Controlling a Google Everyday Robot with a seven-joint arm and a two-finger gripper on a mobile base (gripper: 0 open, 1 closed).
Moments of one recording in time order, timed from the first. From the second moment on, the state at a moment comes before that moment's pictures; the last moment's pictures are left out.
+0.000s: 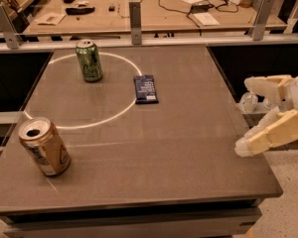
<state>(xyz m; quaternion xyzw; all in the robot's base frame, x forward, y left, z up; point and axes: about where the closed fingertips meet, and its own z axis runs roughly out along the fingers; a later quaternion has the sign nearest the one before) 0.419 -0.176 0.947 -0.47 0.74 0.27 0.40</state>
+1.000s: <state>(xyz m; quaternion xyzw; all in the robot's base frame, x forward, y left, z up) 0.413 -0.140 0.950 -0.44 0.71 0.31 0.45</state>
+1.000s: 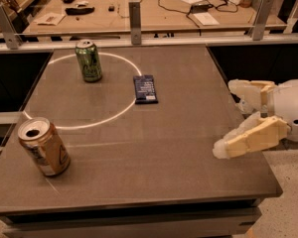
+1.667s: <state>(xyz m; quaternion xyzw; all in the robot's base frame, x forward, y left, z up) 0.409 -0.079 0.929 -0.39 0.70 0.35 0.49</state>
